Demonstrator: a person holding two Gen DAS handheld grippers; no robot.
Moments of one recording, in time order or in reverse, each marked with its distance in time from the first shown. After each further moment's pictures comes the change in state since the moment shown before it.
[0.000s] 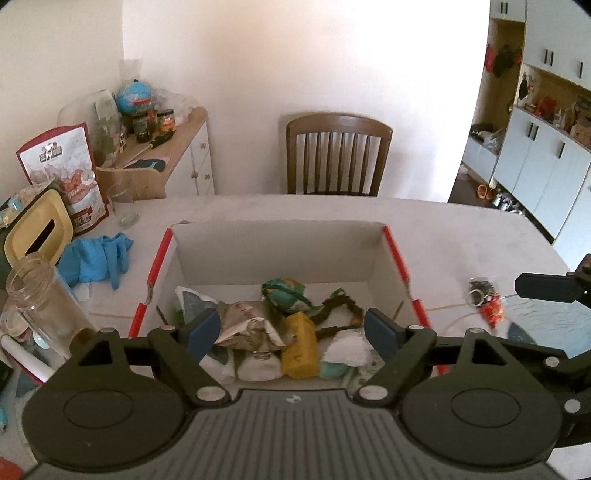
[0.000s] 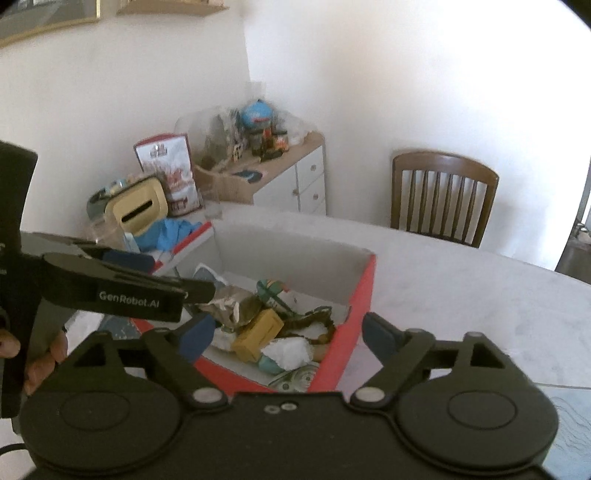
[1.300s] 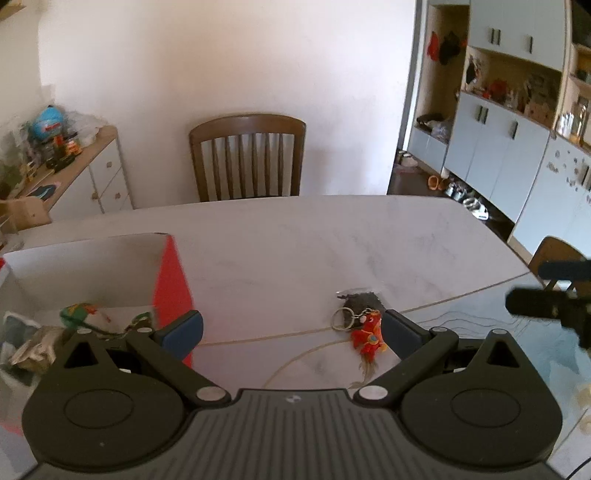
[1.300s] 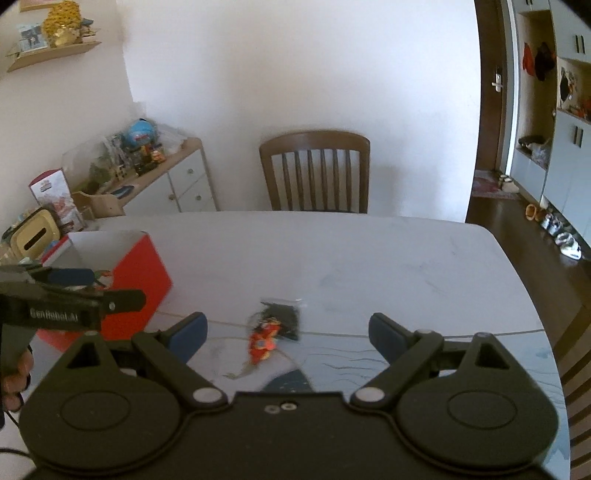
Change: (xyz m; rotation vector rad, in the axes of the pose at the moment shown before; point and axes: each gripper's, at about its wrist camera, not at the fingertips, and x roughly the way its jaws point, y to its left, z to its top) left arm 0.076 -0.207 -0.007 0.096 -0.028 -0.113; right arm -0.074 -0.229 -0.065 0.183 0.004 -0.194
